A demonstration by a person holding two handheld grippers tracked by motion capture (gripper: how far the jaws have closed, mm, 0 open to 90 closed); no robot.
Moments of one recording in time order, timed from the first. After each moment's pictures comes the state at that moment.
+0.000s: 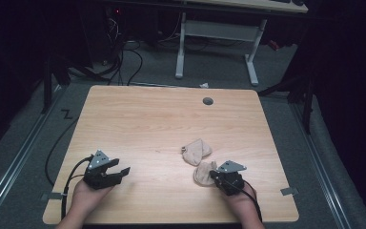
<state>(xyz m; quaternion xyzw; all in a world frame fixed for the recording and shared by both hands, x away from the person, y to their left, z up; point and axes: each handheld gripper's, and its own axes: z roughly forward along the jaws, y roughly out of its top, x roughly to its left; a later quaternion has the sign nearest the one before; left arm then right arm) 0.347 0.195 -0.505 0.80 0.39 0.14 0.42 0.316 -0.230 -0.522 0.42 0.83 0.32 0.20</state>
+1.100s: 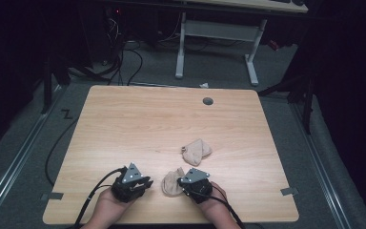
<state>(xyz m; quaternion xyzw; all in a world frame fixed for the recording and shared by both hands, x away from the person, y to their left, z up) 0.313 0.107 -0.512 0.86 0.30 0.11 0.39 0.306 -0.137 -0.526 0.31 0.87 0.34 0.18</state>
